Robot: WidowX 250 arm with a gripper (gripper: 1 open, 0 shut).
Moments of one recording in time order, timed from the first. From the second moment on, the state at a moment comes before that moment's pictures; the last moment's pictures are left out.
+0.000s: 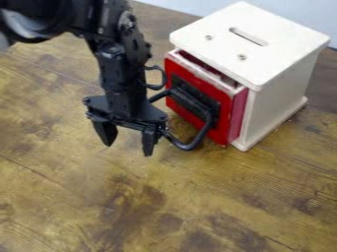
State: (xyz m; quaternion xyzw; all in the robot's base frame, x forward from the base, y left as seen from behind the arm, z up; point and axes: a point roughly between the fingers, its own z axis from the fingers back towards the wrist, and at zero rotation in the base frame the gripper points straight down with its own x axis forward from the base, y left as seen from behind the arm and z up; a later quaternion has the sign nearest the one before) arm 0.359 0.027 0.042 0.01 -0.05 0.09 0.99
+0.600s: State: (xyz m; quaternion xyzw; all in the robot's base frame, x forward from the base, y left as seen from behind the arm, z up) arm 0.372 0.031 0.045 0.00 -0.05 0.02 1.00
